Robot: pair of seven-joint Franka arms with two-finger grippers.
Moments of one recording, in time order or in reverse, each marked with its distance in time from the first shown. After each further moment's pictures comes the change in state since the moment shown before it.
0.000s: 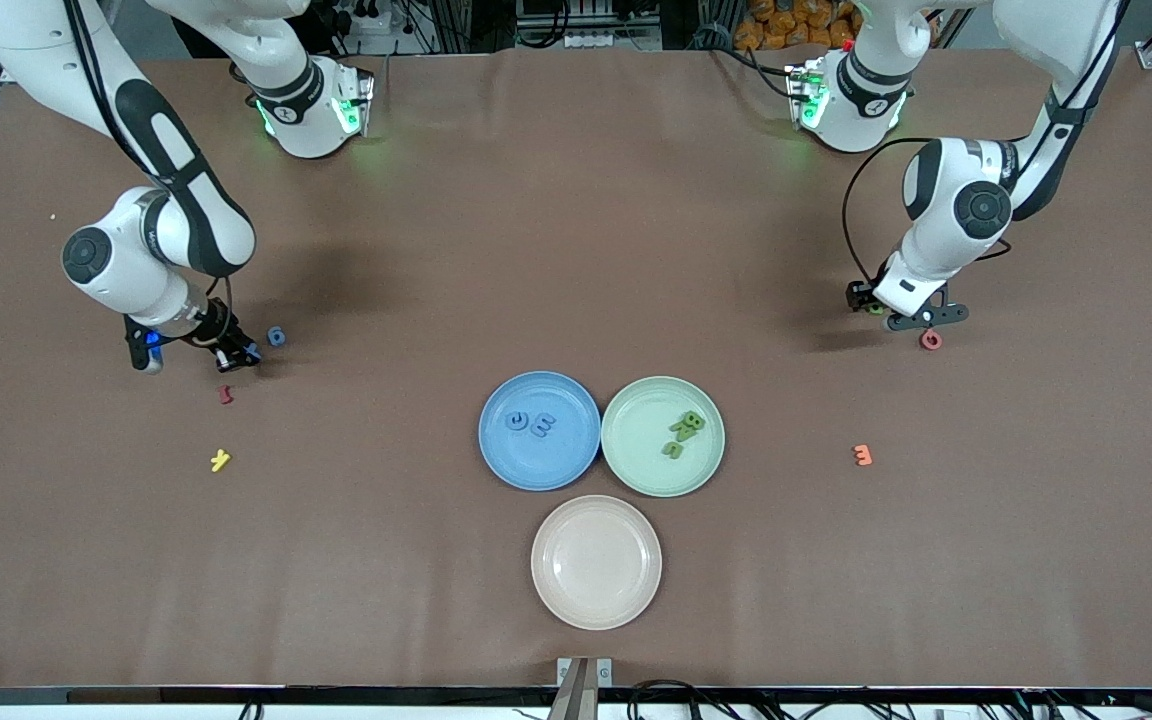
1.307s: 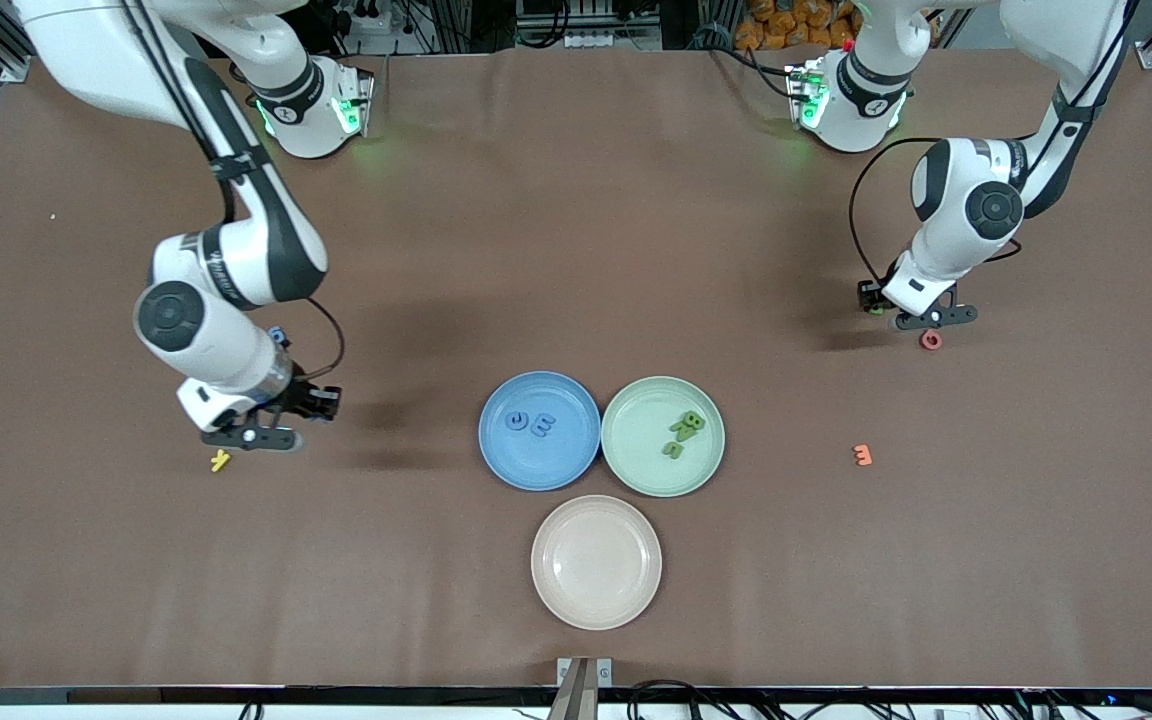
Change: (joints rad) left arm -0.001 0.001 0.034 -0.002 0.000 0.001 0.053; right arm 0.212 0.087 0.137 0.540 -0.234 -0.410 -0.543
